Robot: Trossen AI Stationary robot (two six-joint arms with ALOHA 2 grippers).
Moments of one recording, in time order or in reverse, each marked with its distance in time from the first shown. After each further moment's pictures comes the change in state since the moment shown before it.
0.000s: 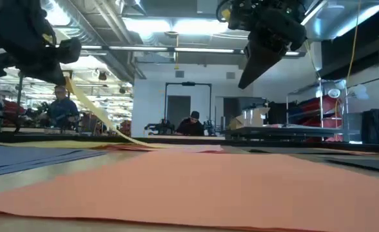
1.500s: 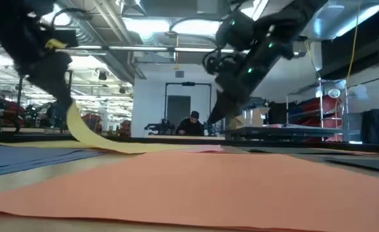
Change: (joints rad) left arm -0.057 -0.003 0.024 0.578 0.319 1.152; right arm -0.254 0.226 -0.142 0.583 -0.090 -0.087
